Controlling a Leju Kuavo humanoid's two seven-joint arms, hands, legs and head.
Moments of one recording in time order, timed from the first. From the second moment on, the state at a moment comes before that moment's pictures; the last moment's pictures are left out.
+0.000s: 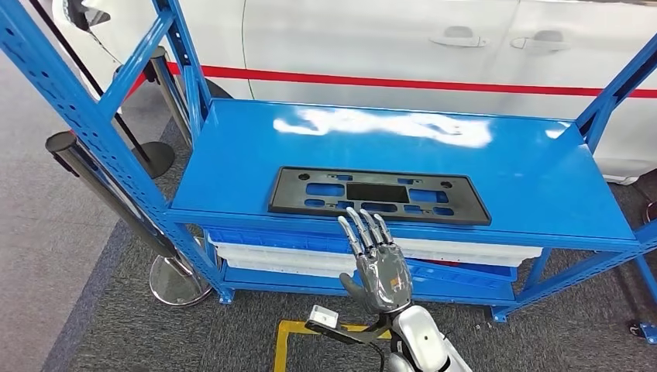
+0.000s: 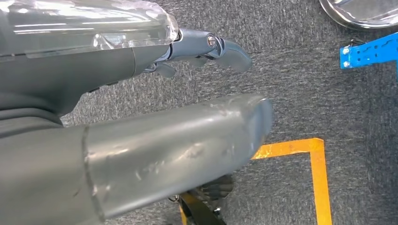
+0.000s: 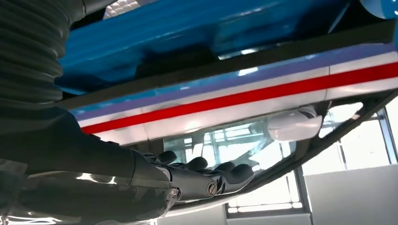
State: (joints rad) left arm -0.05 0.01 1.11 -0.25 -1.11 -0.08 -0.53; right arm -0.19 0.07 0.56 -1.35 1.31 -0.67 -0.02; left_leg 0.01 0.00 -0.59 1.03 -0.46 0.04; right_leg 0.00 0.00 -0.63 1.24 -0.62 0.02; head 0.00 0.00
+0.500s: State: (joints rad) left arm -0.07 0.02 1.12 -0.25 -1.13 -0.07 -0.53; right arm -0.17 0.08 0.51 -1.28 1.27 -0.69 -0.08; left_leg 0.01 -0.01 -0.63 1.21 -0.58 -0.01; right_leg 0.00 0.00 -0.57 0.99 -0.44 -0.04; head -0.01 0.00
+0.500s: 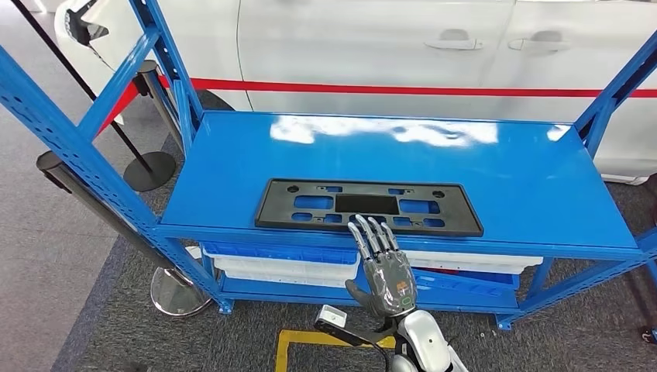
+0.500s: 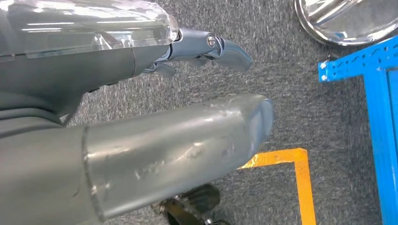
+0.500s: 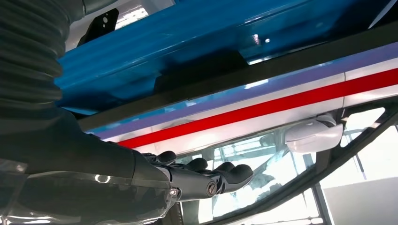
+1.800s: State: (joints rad) left arm -0.08 0.03 1.12 -0.25 -1.17 -0.04 -0.49; right arm -0.28 0.10 0.51 -1.22 1.31 -0.64 -0.03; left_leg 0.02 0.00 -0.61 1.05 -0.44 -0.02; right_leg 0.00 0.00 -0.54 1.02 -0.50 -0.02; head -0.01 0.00
